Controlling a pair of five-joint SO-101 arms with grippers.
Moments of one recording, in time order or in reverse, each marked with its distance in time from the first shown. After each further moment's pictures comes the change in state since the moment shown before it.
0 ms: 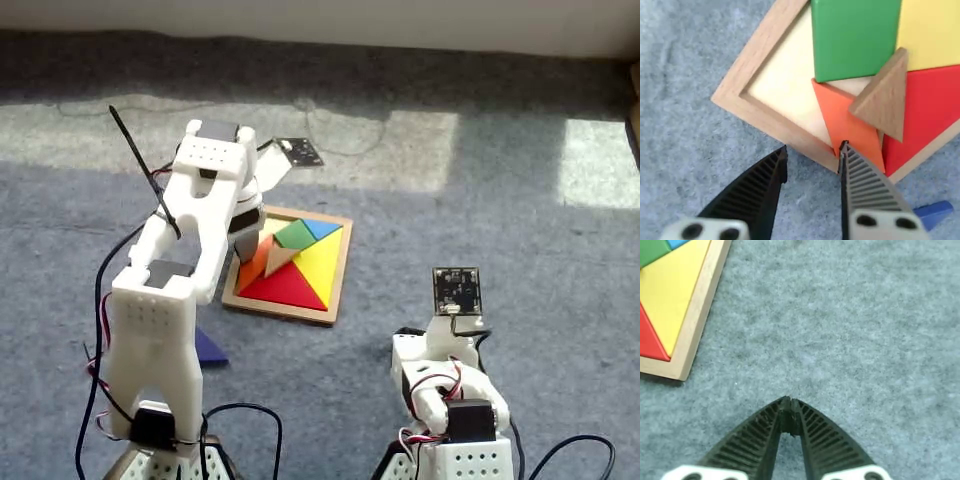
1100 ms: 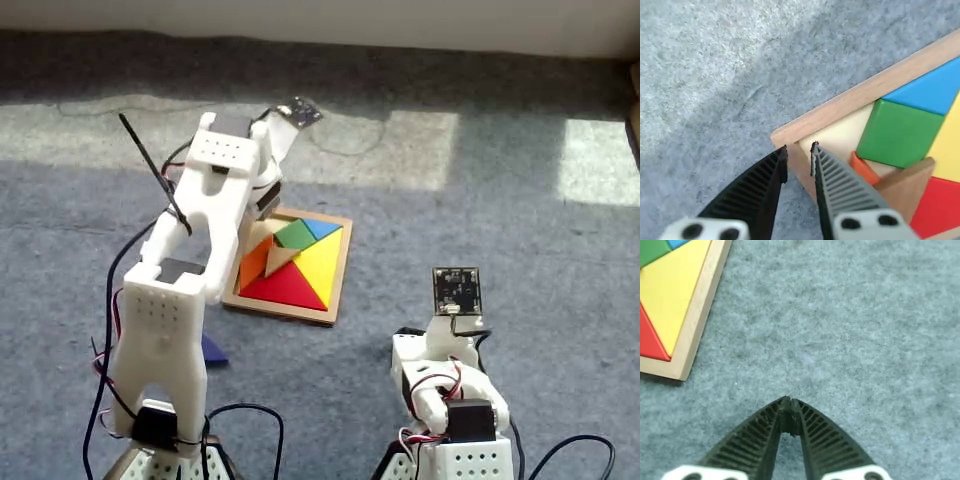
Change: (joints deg) left arm 1.2 1.7 -5.7 -9.5 24.4; right arm 0.0 0.0 0.0 0.0 0.0
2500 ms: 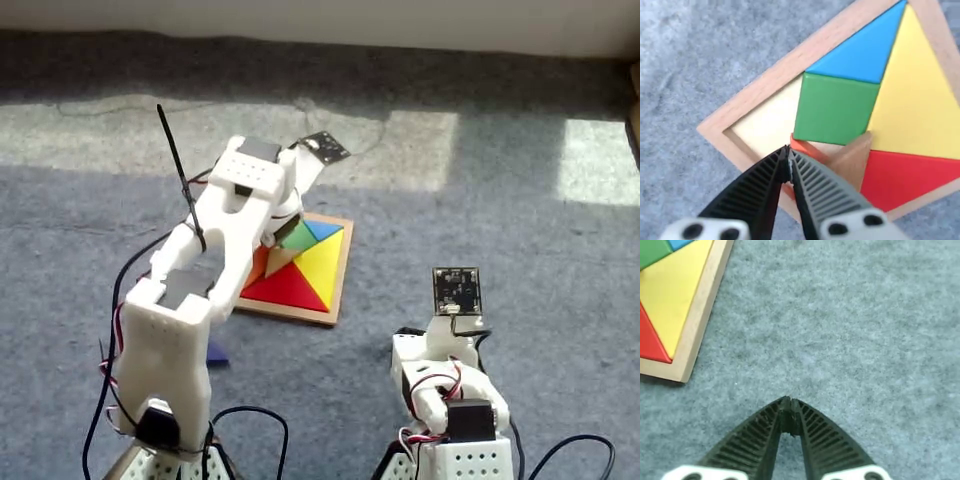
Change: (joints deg) left arm 7.7 -10.5 18.9 -2.9 0.1; right arm 0.0 0.0 0.0 0.0 0.0
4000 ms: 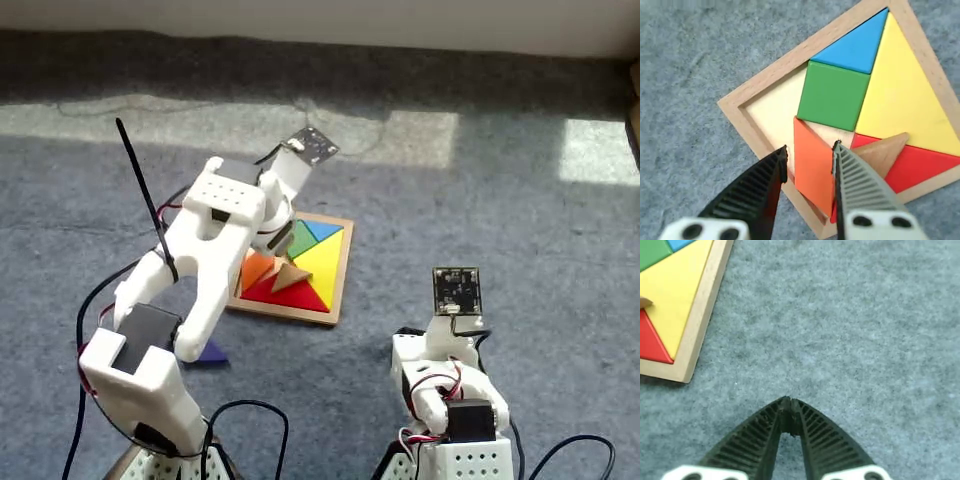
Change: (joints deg) left arm -2.3 -18.9 20.7 -12.6 4.4; right arm 0.0 0.0 0.0 0.0 0.0
